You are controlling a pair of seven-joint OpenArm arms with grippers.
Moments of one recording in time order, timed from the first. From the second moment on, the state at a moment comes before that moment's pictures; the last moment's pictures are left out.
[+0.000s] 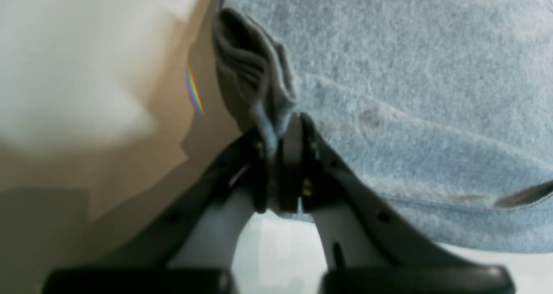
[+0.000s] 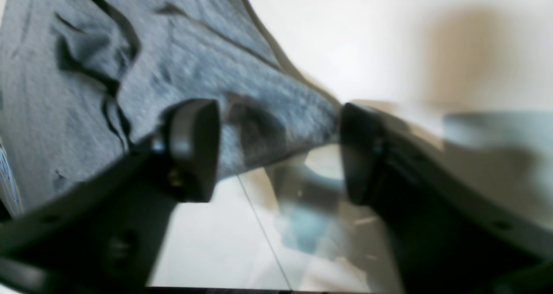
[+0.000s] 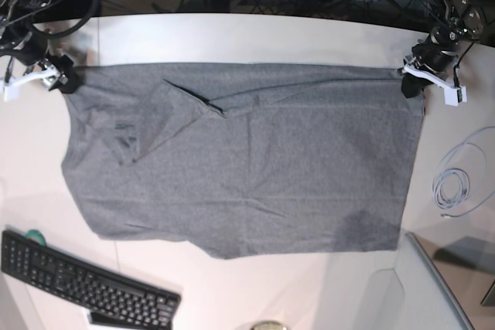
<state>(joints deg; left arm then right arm) 8.4 -11.3 -44.8 63.0 -16.4 -41.0 26.5 -4.5 -1.5 57.3 73.1 26.1 33.4 -58.9</state>
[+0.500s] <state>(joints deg) 8.4 -11.3 -44.8 63.0 -16.4 -41.0 26.5 -3.9 -1.4 57.3 69.4 26.1 39.6 -59.2</state>
